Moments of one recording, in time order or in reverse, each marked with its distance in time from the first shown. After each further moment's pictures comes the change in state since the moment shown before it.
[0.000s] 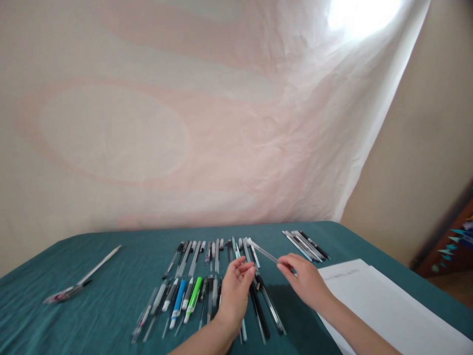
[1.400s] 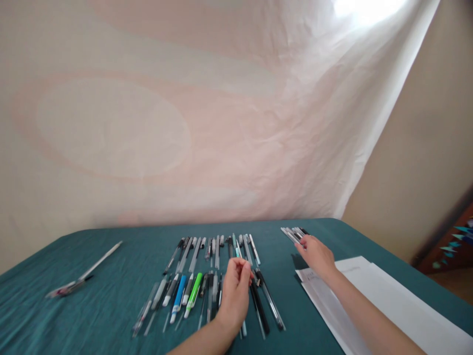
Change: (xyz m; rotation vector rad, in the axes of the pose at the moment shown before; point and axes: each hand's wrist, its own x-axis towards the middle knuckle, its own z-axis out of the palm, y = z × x) left_hand -0.009 0.008 0.001 0.283 -0.032 0.117; right_hand 0.032 0.074 -0.002 -0.401 -0.043 0.471
